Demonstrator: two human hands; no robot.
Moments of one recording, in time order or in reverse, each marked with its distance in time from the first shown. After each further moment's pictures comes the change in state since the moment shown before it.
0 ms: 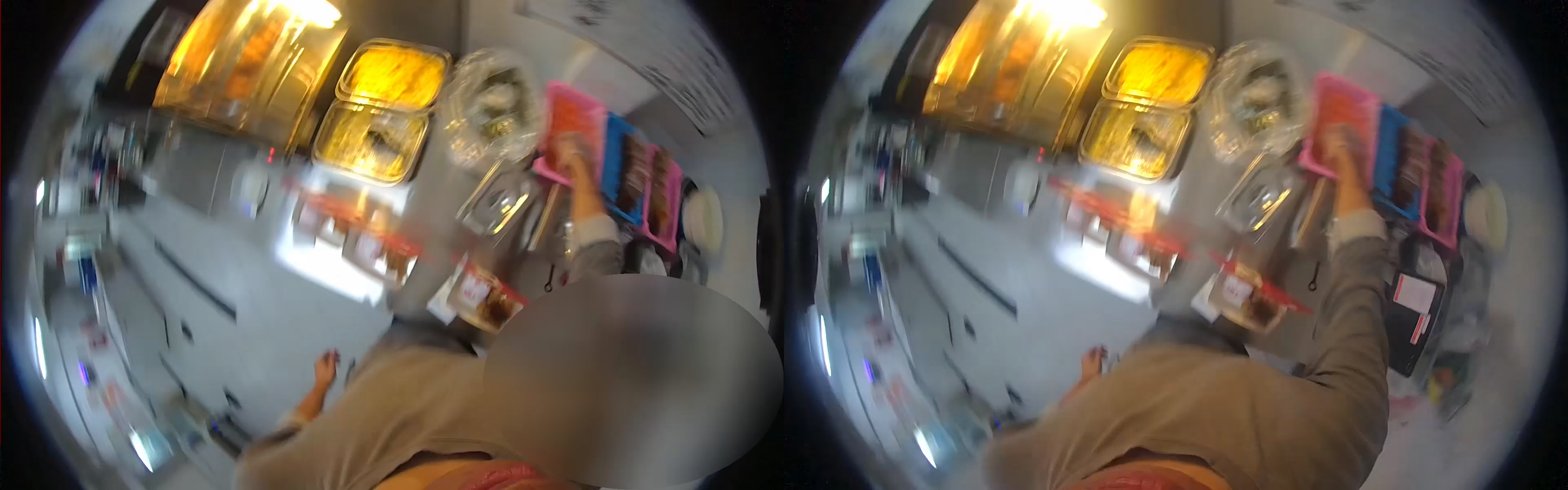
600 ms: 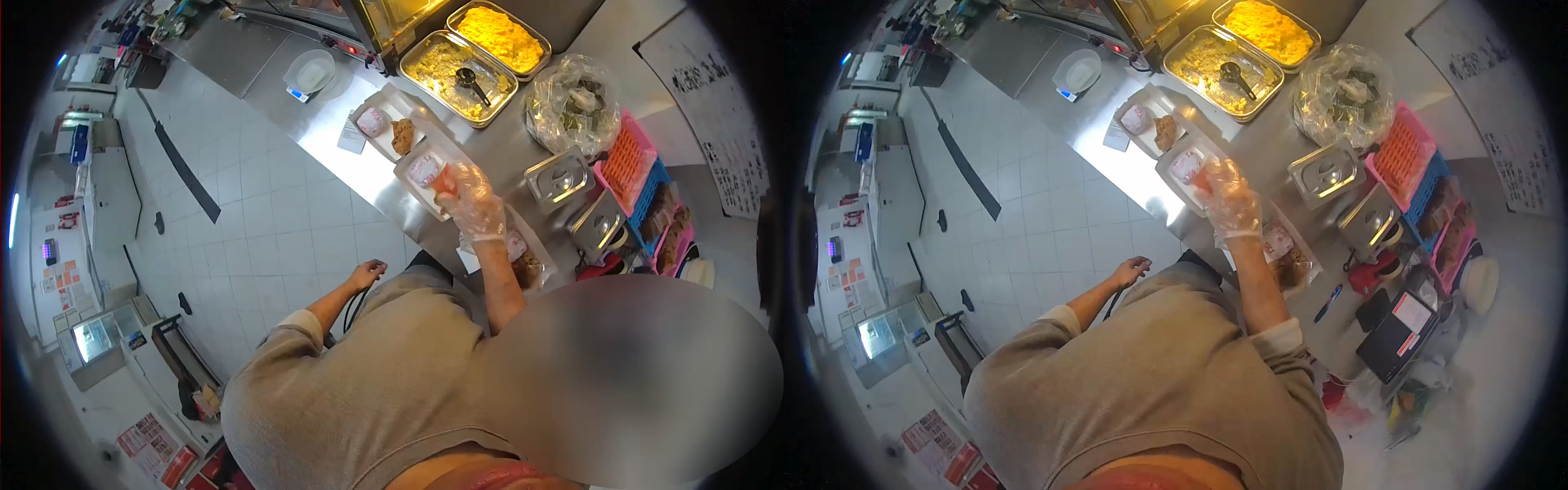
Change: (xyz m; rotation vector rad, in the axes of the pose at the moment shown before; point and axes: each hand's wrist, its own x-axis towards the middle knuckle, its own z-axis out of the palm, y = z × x) left_hand 0.039 0.017 0.089 -0.196 -0.542 -0.056; right_hand -0.325 -0.338 -0.047 0.661 0.428 -0.664
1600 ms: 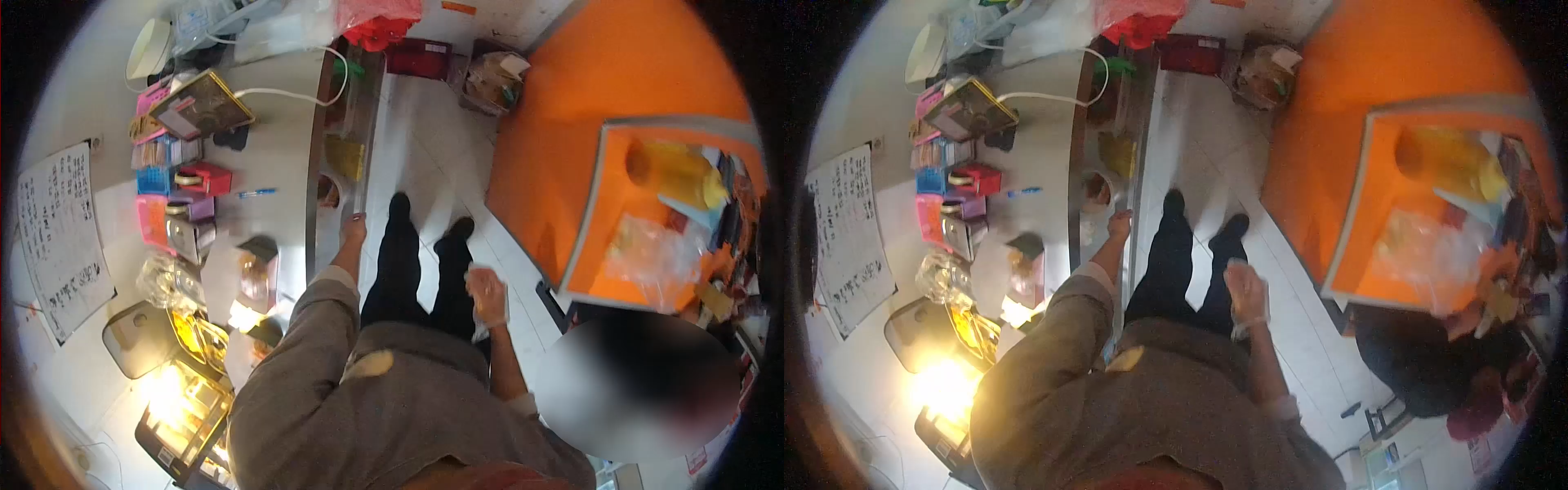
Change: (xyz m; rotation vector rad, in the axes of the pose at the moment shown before) left_hand 0.238 -0.029 0.370 1.456 -0.566 0.805; right_hand -0.546 -0.246 0.173 0.641 1.862 1.647
